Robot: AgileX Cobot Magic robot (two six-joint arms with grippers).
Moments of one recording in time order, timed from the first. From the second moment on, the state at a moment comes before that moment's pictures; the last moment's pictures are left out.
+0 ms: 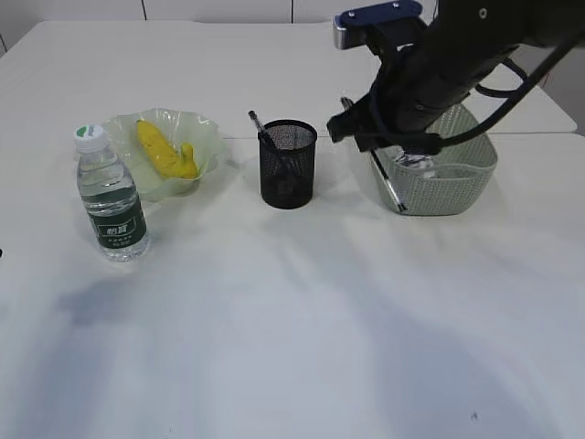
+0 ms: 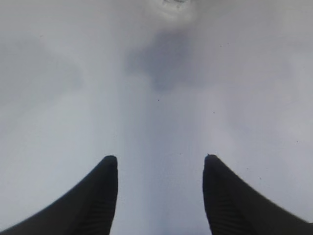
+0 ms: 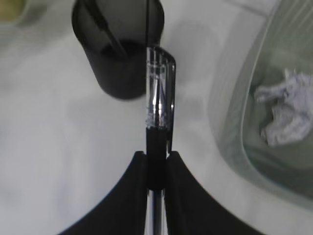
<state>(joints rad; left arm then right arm) -0.03 1.32 -0.89 -0.25 0.90 0.04 0.40 1.85 -1.47 -0.11 0.66 0.06</state>
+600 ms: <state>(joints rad) -0.03 1.32 -0.89 -0.25 0.91 0.04 0.40 2.00 -1.47 -0.11 -0.06 0.05</state>
